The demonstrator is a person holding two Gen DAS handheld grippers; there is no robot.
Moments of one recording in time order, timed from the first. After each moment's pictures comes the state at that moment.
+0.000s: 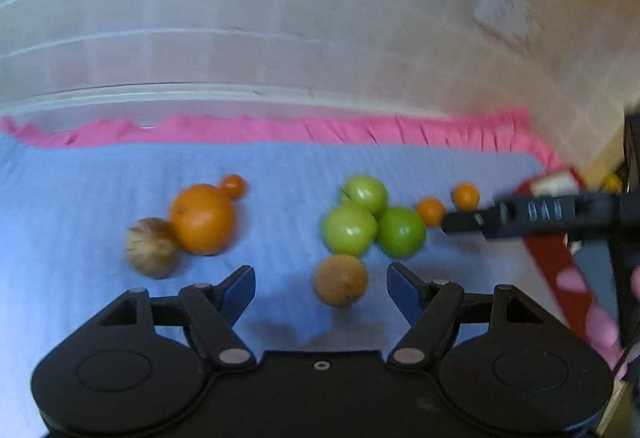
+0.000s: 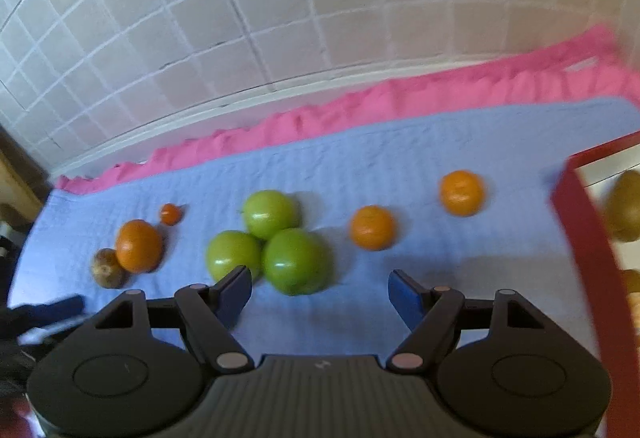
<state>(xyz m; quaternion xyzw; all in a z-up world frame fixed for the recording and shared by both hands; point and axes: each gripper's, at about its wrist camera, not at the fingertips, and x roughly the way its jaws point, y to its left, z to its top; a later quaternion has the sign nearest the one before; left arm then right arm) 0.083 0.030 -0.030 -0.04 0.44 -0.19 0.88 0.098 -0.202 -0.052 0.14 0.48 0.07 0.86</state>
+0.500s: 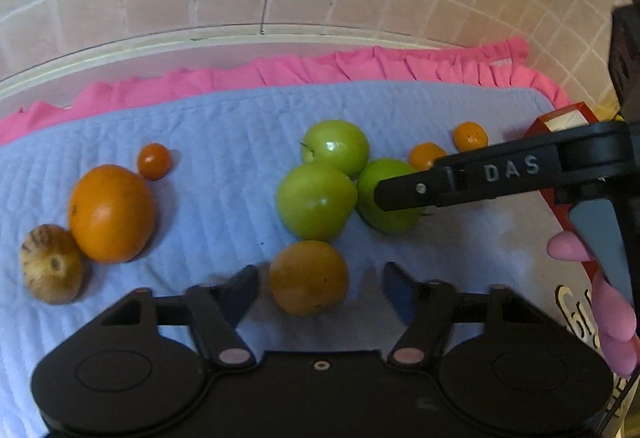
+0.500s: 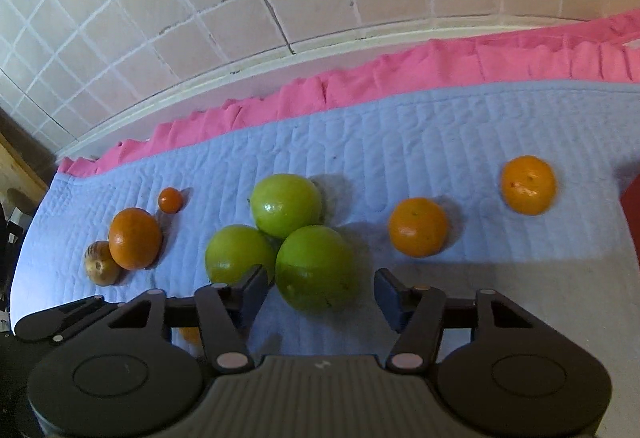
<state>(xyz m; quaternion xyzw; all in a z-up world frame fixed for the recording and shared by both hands) 0.118 -0.013 -0.082 0.00 0.49 -0.23 0.84 0.137 -0.188 -0.094 0.14 0.51 0.11 0.84</state>
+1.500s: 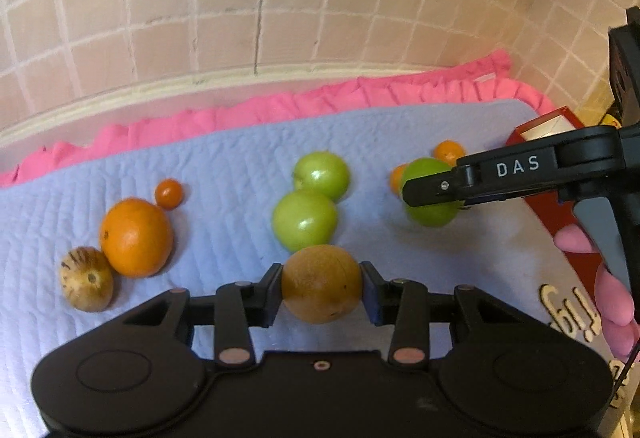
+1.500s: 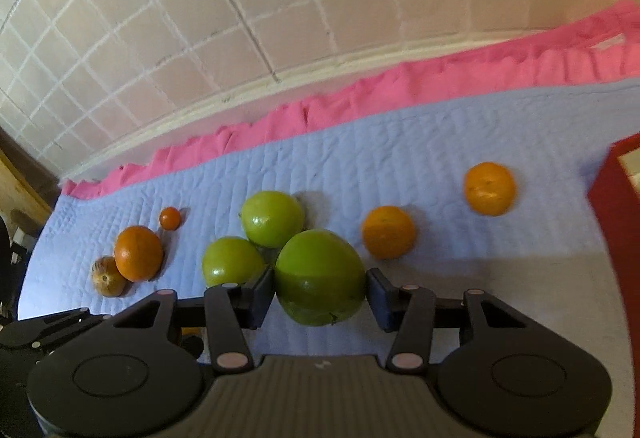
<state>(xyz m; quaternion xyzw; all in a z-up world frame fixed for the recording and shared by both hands) 0.091 -0.016 -0.043 0.02 0.44 -0.23 0.87 0.105 -0.214 -0.066 0.17 0.47 0.08 0.86</state>
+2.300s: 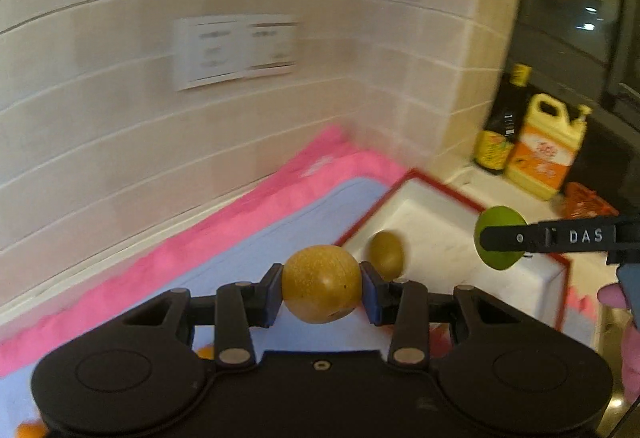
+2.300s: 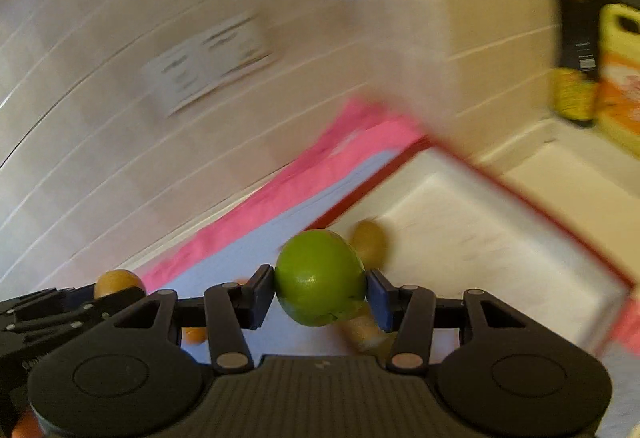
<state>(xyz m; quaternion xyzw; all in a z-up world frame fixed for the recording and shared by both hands) 0.091 -0.207 0.052 0.09 0.32 -0.40 0.86 -0.053 -0.421 0.018 0.25 0.31 -0.16 0.90</state>
